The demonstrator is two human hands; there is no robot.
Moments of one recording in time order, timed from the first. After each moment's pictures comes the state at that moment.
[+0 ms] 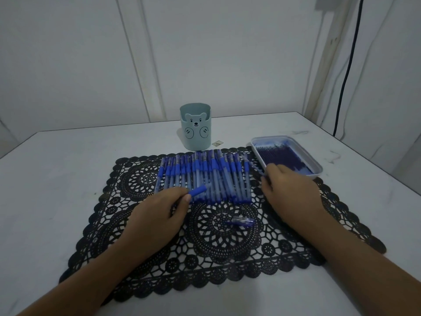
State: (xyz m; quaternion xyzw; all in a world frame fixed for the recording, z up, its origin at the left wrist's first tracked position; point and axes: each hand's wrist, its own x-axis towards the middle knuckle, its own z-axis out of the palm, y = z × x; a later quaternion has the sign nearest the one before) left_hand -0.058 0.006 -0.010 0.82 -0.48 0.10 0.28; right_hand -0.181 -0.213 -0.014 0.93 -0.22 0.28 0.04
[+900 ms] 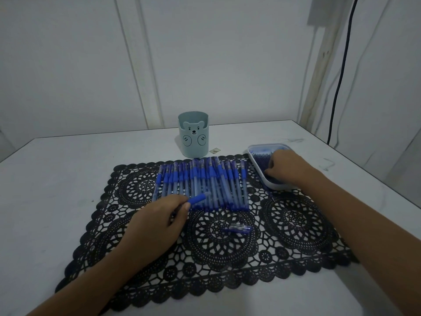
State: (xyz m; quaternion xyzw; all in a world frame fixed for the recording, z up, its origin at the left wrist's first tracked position) left_hand -0.054 0.005 -0.012 0.80 -0.50 0.11 0.30; right_hand -0.133 -0.286 0.016 0.95 -0.31 0.05 -0.06
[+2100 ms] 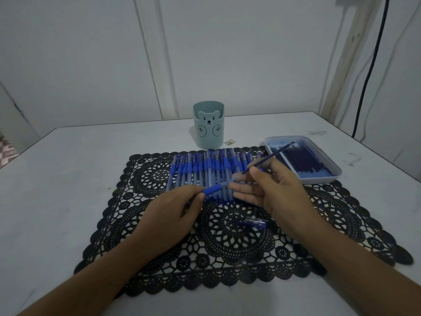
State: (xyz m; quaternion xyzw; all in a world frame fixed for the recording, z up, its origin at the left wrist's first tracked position) left_hand -0.053 0.006 -0.013 0.80 -0.51 0.10 0.30; right_hand -0.169 -0.158 0.014 0.56 -0.11 0.22 -0.79
